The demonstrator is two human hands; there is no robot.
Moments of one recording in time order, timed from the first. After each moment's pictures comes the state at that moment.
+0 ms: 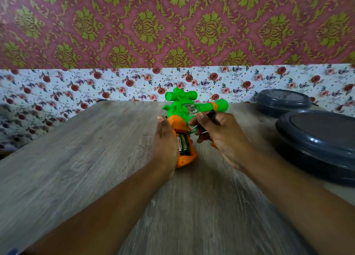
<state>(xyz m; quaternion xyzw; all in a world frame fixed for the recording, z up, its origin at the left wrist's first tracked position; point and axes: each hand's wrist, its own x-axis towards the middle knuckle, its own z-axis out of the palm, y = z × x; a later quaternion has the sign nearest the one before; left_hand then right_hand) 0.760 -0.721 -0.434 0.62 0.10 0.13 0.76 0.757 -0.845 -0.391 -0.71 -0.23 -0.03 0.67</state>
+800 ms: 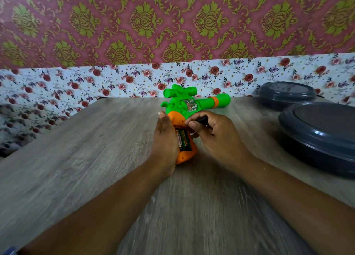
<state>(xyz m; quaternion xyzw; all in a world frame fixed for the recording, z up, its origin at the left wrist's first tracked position) 0.753 -0.725 -0.427 0.60 0.10 0.12 0.78 0.759 -0.843 -0.411 -0.78 -0.30 -0.17 0.52</state>
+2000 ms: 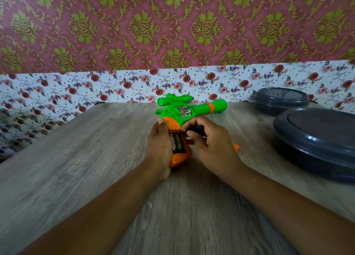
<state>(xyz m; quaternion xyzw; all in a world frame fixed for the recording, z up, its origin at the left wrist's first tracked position) 0.749 -0.722 -0.420 0.60 0.12 0.14 0.78 0.757 -0.840 -0.418 -0.77 -0.33 -0.23 0.49</state>
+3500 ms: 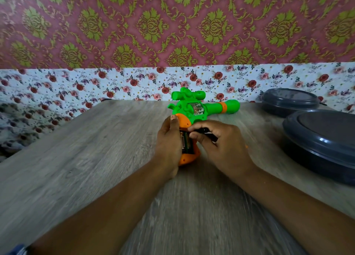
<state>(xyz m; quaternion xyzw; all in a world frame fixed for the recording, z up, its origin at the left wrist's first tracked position) 0.745 -0.725 -0.417 0.62 0.11 0.16 0.76 0.760 -0.843 -0.420 -0.76 -0.38 -0.29 0.45</state>
